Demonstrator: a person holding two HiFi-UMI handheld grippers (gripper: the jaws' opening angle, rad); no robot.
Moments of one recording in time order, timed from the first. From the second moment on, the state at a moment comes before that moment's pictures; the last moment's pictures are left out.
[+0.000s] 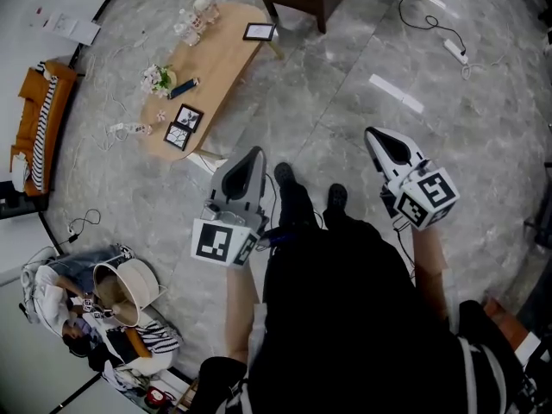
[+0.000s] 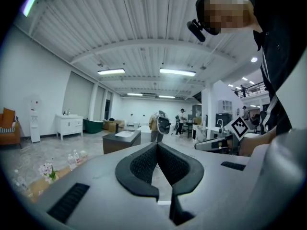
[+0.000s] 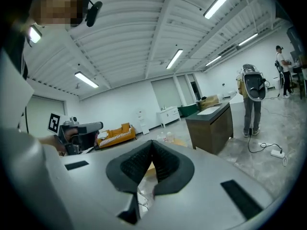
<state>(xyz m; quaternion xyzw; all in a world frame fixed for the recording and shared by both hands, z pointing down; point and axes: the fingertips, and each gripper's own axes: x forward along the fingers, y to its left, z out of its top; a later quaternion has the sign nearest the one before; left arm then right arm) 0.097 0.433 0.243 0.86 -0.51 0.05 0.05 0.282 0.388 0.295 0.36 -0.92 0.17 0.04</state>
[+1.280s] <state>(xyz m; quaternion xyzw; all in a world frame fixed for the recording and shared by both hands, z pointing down) -0.153 0.250 0.251 0.87 -0.49 -0.02 0.07 0.076 0.209 0.270 0.46 -0.88 0.14 0.07</state>
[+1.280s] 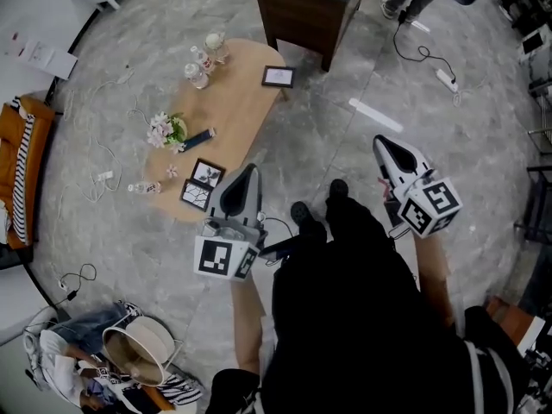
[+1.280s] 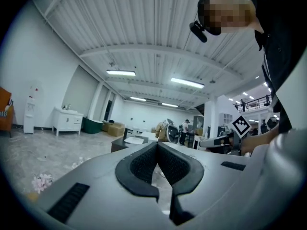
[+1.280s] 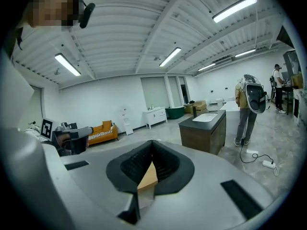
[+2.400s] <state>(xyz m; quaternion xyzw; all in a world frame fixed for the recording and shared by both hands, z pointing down) -0.136 0.032 0.233 0.84 -0.54 0.02 0.06 0.074 -0.051 0.292 0.37 -0.91 0.18 0.04</state>
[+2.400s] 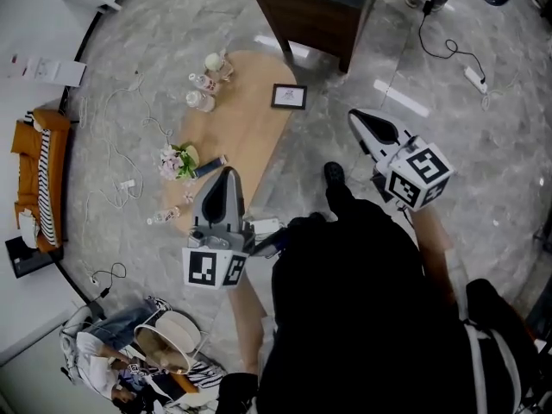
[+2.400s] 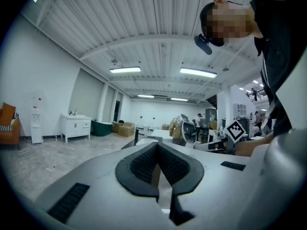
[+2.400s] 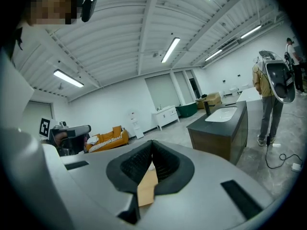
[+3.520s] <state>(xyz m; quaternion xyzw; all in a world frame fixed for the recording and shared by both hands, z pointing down) -0.143 -0.106 0.303 0.86 -0.49 0.05 0.13 0.048 -0.133 0.361 0.37 -0.89 0.26 0.10</state>
